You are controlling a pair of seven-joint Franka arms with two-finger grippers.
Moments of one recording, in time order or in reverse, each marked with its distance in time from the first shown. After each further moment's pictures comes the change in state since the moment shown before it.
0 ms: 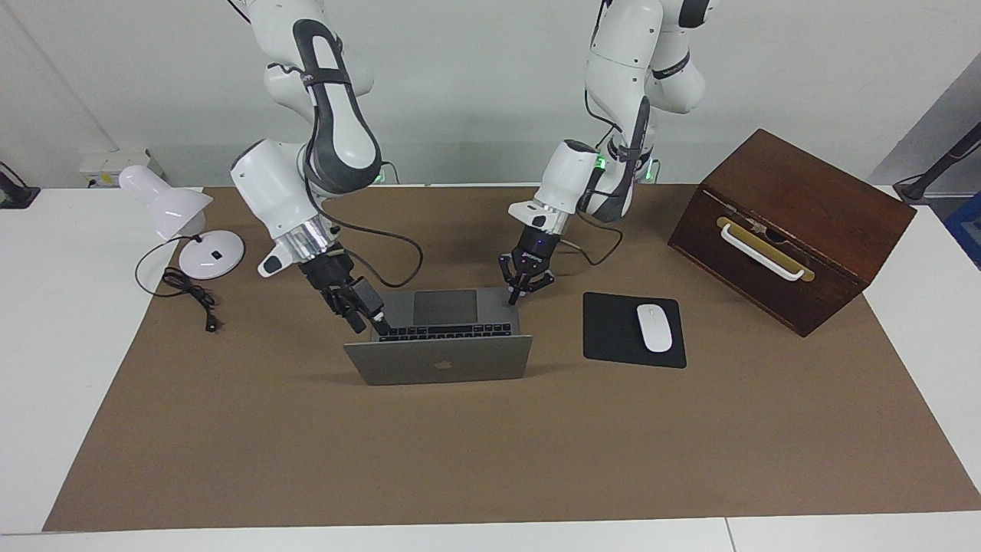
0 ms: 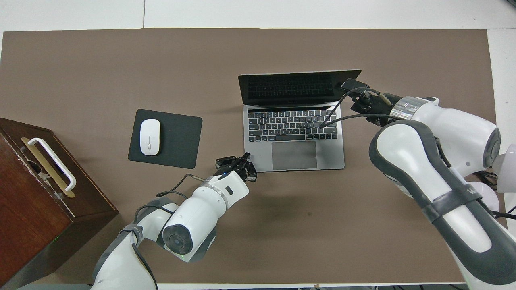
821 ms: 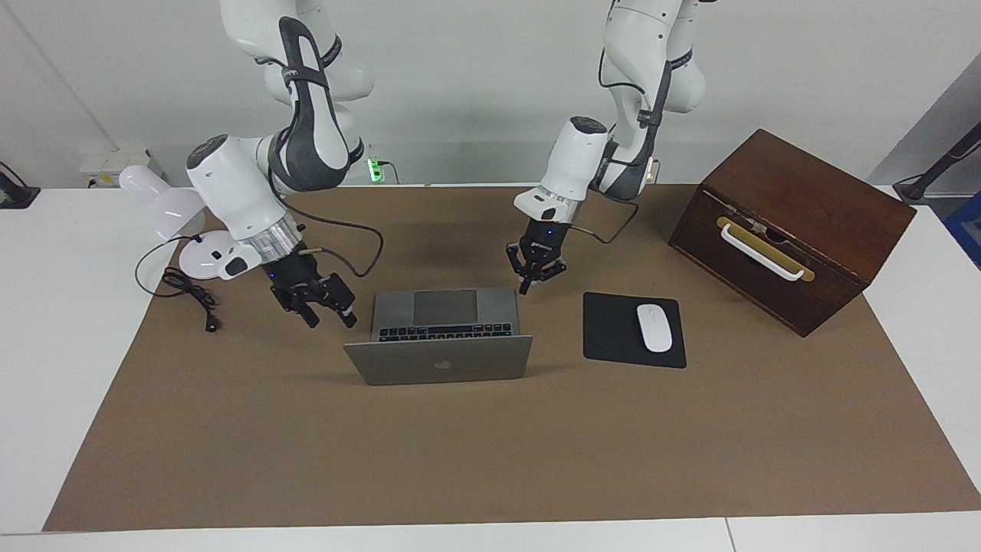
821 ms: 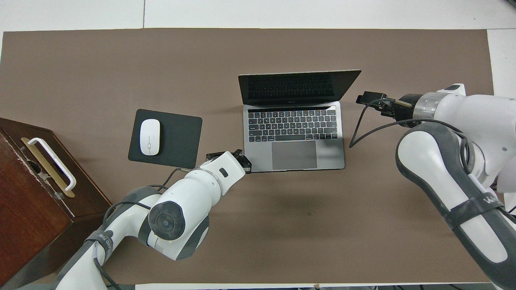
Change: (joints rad) left arm 0.049 -0.201 0.007 0.117 -0.002 -0.544 -0.044; right arm -0.131 -0.037 -0.001 0.016 -0.432 -0.236 0.000
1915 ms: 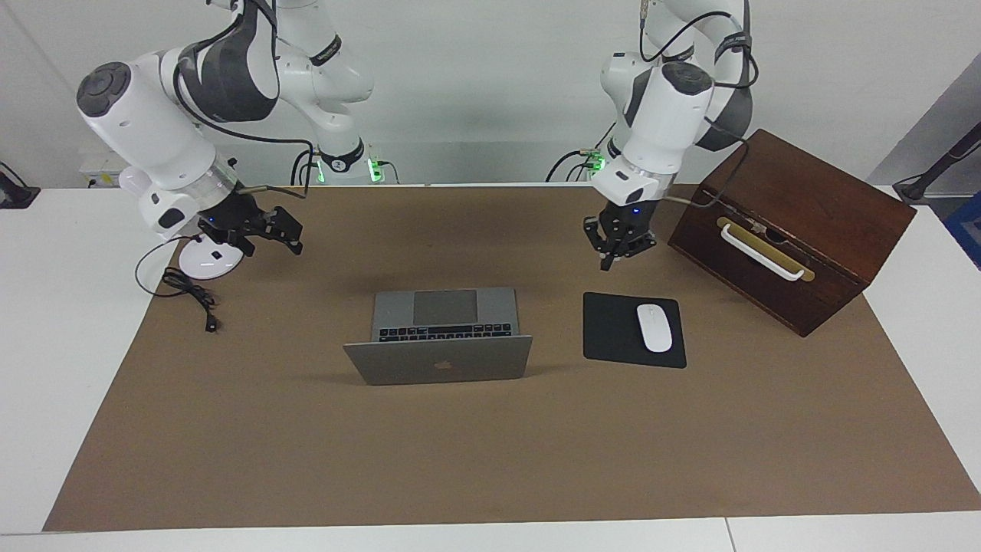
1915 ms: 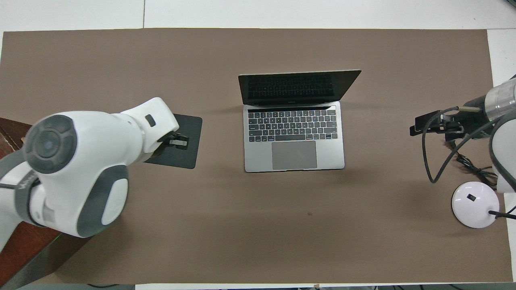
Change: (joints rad) left arm 0.289 -0.175 0.013 0.274 0.000 -0.750 0.299; right arm -0.132 -0.090 -0.003 0.282 -0.327 -0.770 0.000
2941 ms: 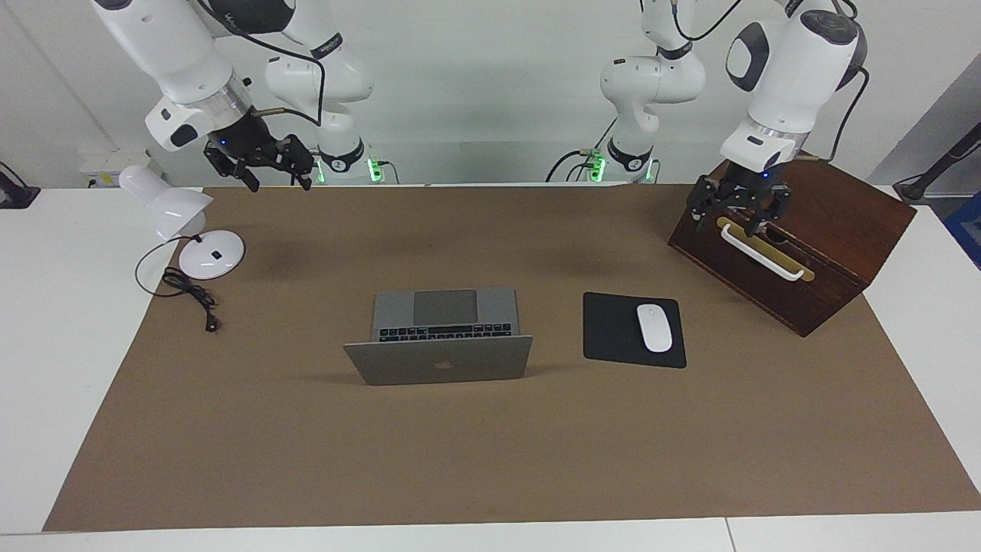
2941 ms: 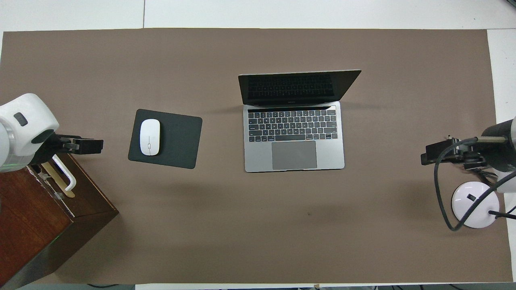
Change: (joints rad) left arm 0.320 -0.145 0.001 0.042 0.056 -0.233 0.154; right arm 0.094 -0.189 0.022 0.008 -0.107 -0.103 0.083
